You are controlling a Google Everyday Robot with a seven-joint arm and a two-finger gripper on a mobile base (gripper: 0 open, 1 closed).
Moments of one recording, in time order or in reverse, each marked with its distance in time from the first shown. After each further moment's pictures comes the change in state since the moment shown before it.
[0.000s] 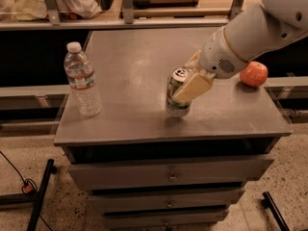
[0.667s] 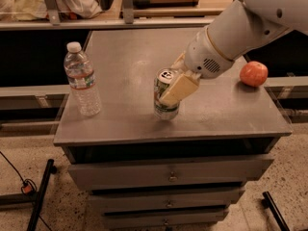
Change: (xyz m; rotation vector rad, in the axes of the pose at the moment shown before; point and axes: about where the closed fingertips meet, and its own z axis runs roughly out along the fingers) arm -0.026 0.016 0.013 -0.044 0.004 -0.032
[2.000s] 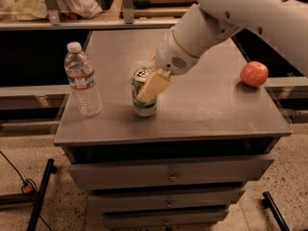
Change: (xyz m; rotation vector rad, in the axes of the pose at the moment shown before) arm -0.037 -0.018 0.053 -0.060 -0.001 -0.072
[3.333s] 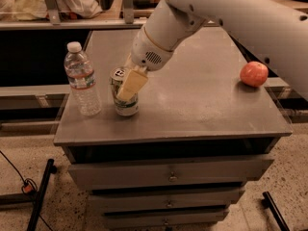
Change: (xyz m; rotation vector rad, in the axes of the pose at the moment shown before) arm -0.041 0.000 0.032 -0.076 0.027 -0.059
